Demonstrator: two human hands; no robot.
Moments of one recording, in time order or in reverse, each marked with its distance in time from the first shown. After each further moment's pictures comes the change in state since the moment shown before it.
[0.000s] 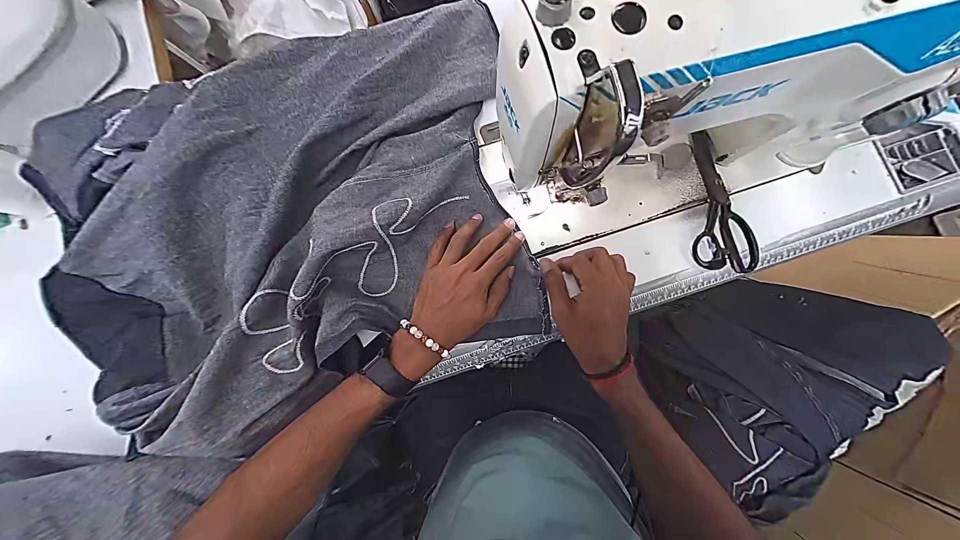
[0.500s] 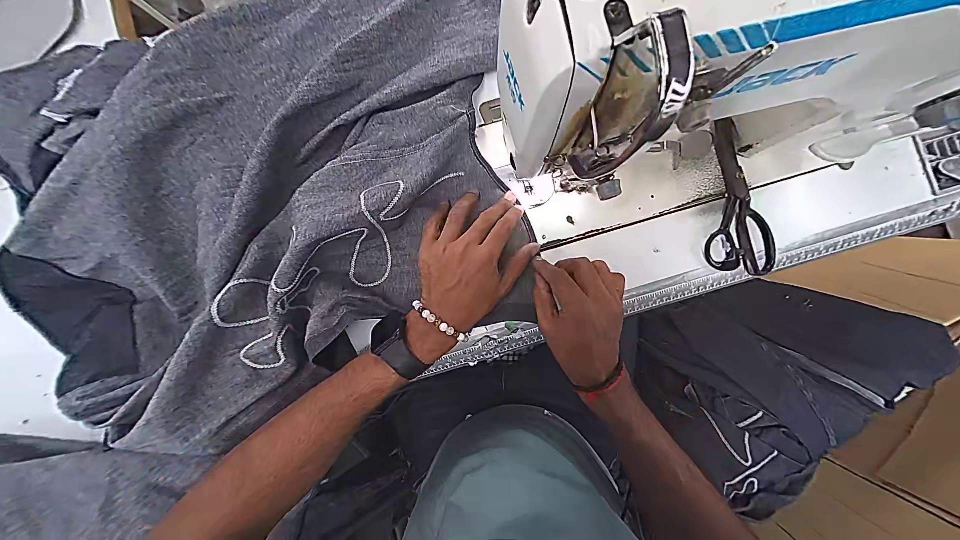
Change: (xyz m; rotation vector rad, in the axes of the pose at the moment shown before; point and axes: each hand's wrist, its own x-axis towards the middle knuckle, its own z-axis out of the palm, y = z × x) left_hand 0.026 0.019 -0.004 0.075 0.058 -0.167; right_hand -0.015 -0.003 0.009 -0.084 0.045 -0.211
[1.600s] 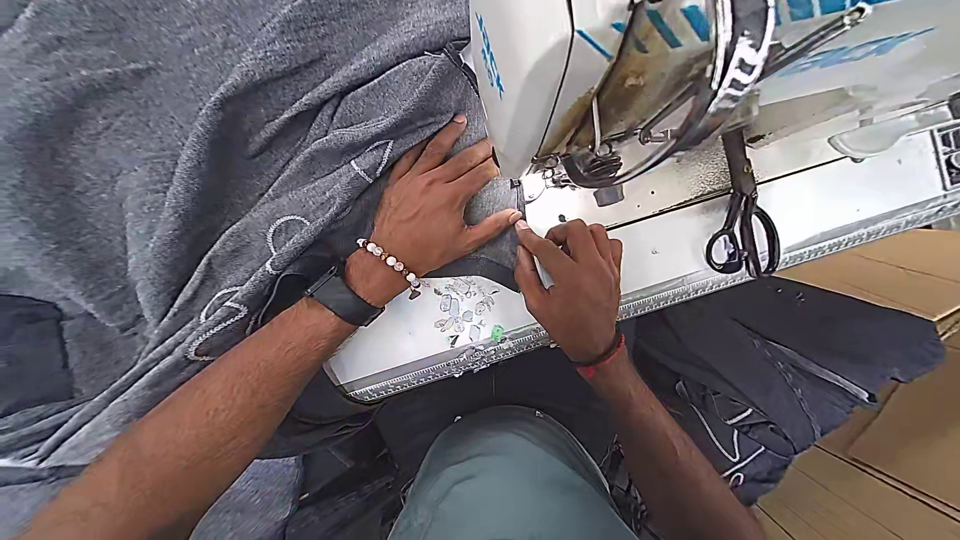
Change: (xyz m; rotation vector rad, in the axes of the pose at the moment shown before) left_hand 0.060 -0.053 0.009 -0.059 -0.094 0.178; right_hand 0.038 0.015 0.010 -0.004 -0.061 -0.056
